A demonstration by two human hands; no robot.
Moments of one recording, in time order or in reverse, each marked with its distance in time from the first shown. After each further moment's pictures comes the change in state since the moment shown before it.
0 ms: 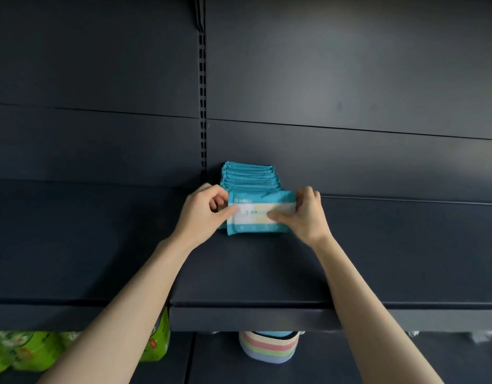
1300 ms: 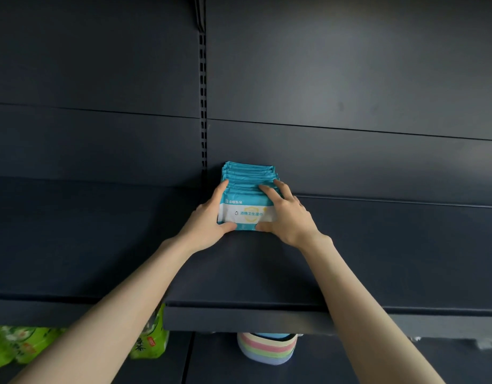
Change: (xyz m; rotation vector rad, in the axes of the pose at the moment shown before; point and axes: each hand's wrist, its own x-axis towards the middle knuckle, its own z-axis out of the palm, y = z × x) left_hand 0.000 -0.011 0.012 0.110 -0.310 -0.190; right_hand 0.010 -0.008 0.010 -0.560 -0.314 -0.199
